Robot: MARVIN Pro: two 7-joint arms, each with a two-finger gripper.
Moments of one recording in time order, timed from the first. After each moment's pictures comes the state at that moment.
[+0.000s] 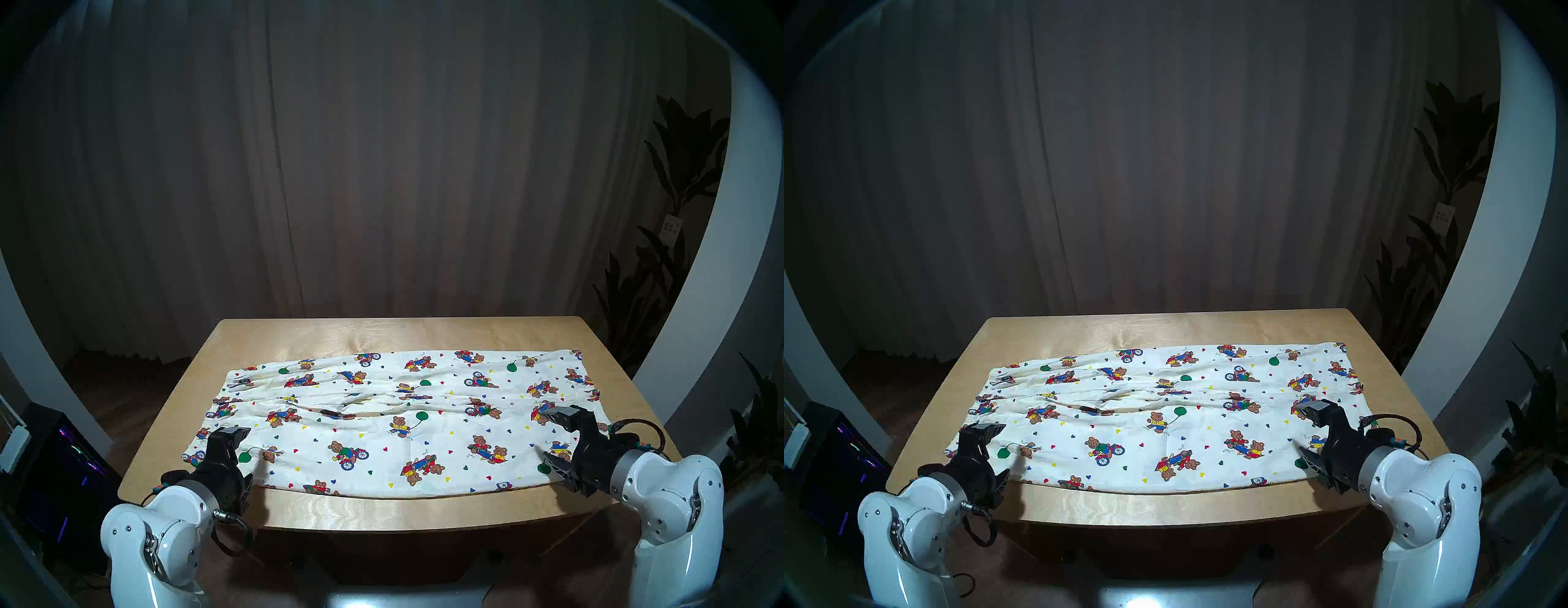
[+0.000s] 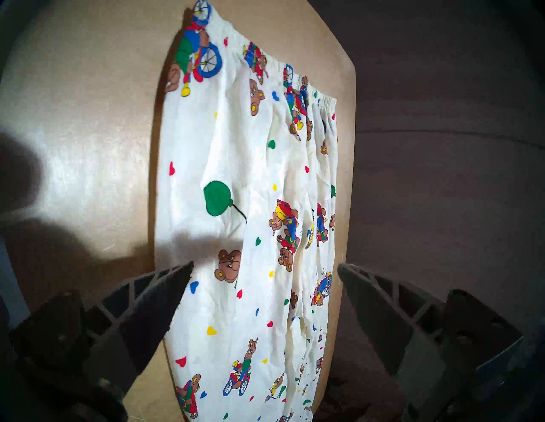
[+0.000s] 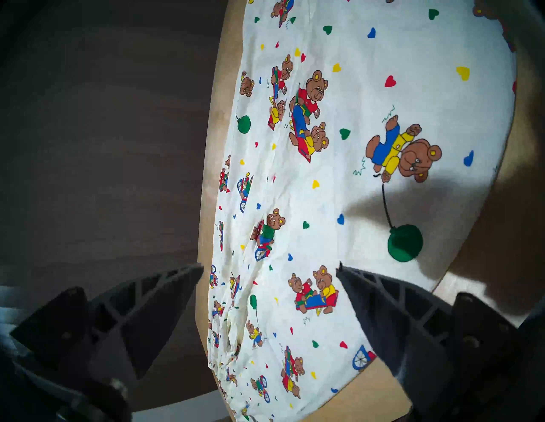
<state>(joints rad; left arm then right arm) 2.14 -1.80 -1.99 -2.25 -1.67 0.50 0.72 -2.04 -1.59 2.07 -2.18 1.88 0.83 -0.76</state>
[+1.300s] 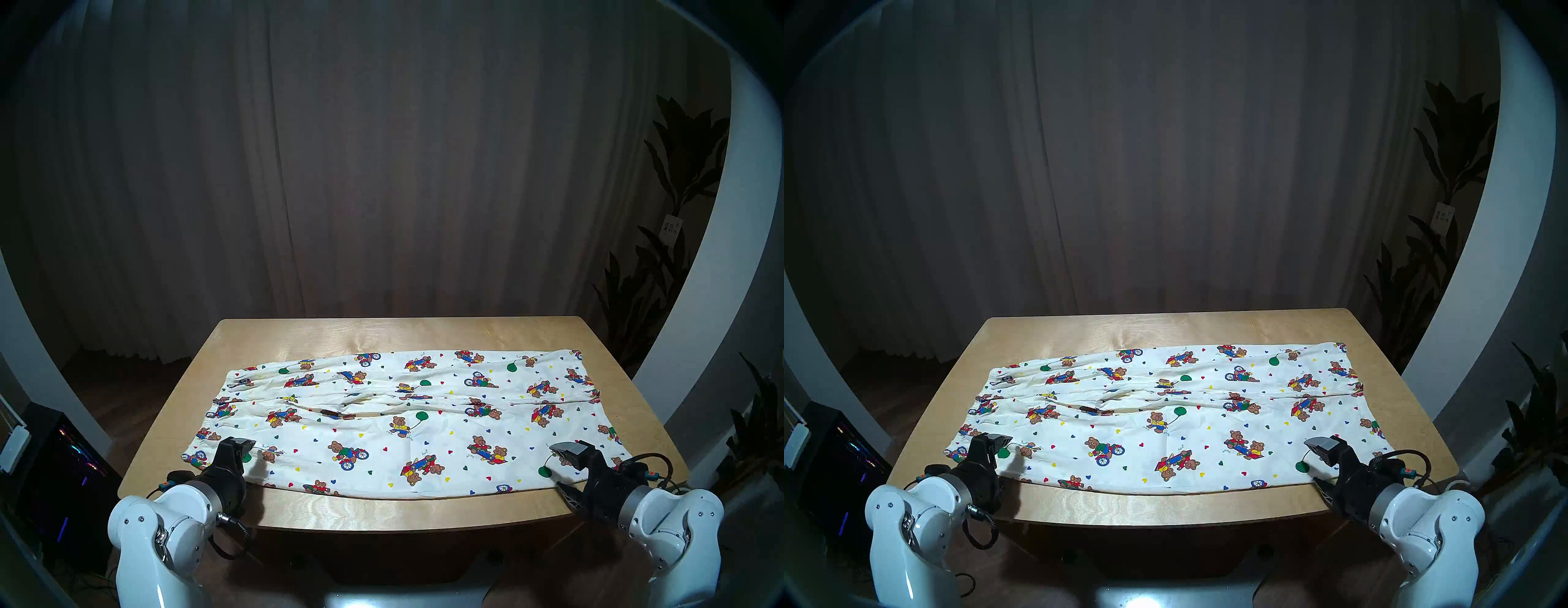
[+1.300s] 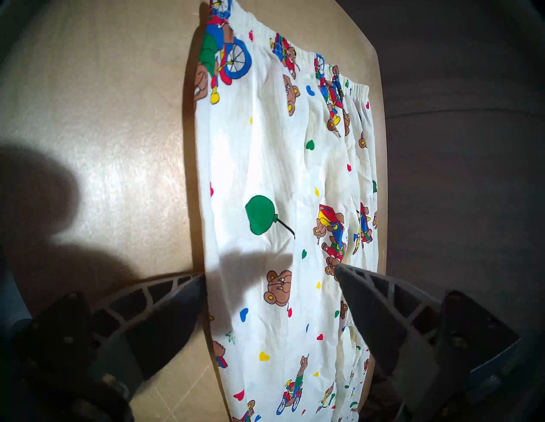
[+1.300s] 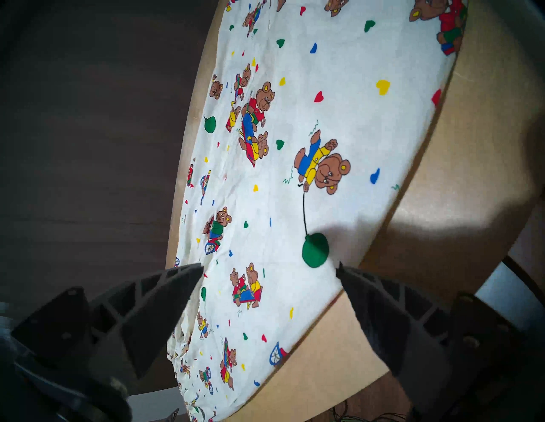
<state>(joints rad) 2.08 -1.72 -1.99 -2.15 -1.59 0.57 0.73 -2.18 -1.63 2.13 -2.17 1.66 0.90 -0.46</state>
